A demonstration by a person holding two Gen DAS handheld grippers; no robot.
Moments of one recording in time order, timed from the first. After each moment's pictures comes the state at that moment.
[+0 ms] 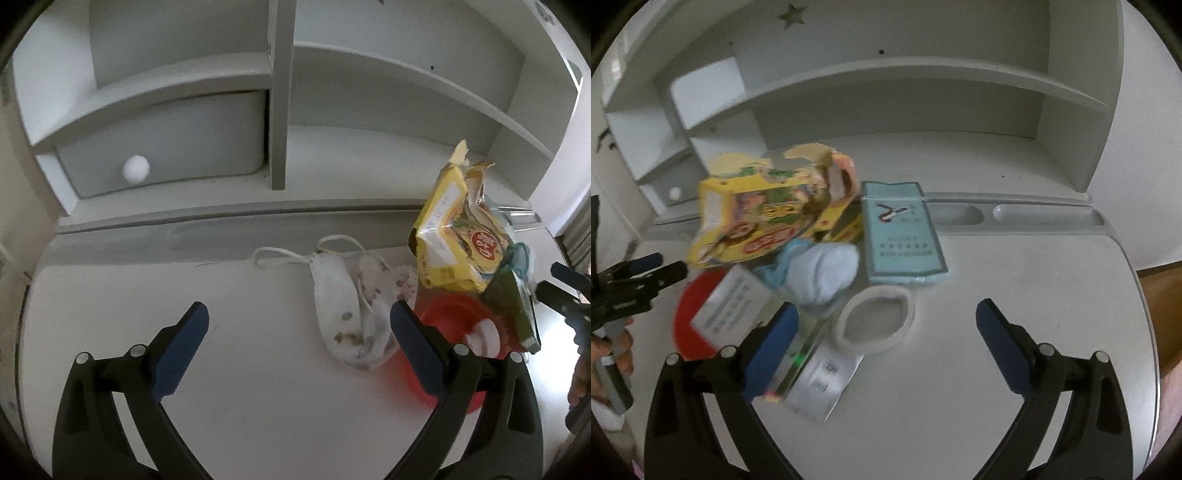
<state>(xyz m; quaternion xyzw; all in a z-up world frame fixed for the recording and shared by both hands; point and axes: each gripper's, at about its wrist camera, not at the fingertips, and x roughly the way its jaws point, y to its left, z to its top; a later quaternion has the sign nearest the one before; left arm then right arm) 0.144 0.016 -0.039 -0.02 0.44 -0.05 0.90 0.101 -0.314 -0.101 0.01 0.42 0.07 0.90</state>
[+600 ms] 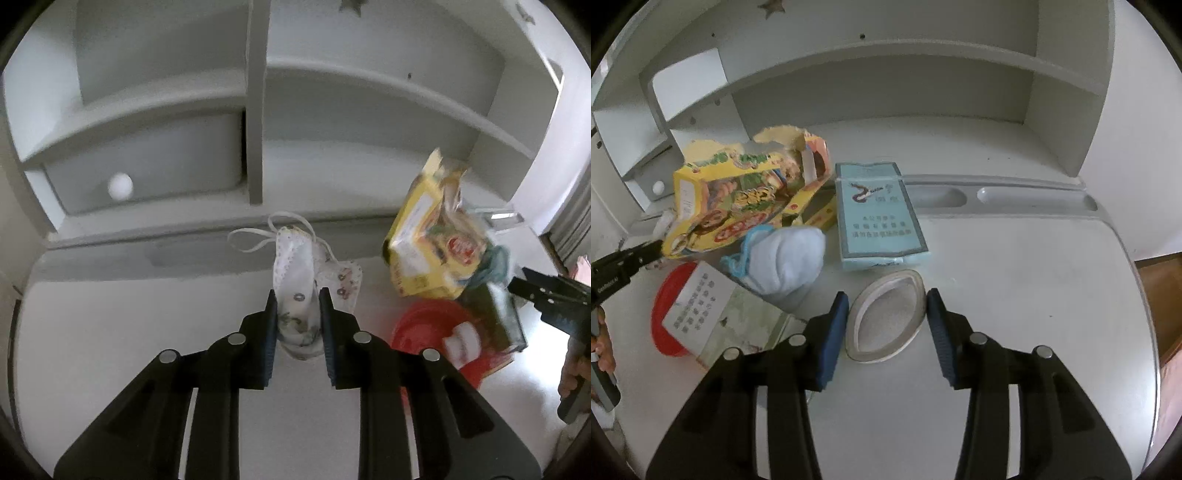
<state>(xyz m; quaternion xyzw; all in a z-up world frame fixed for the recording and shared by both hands) 0.123 0.017 -0.014 -0.02 0.41 -0.08 0.91 0.093 -0.330 -0.109 0.01 0.43 0.05 0.90</state>
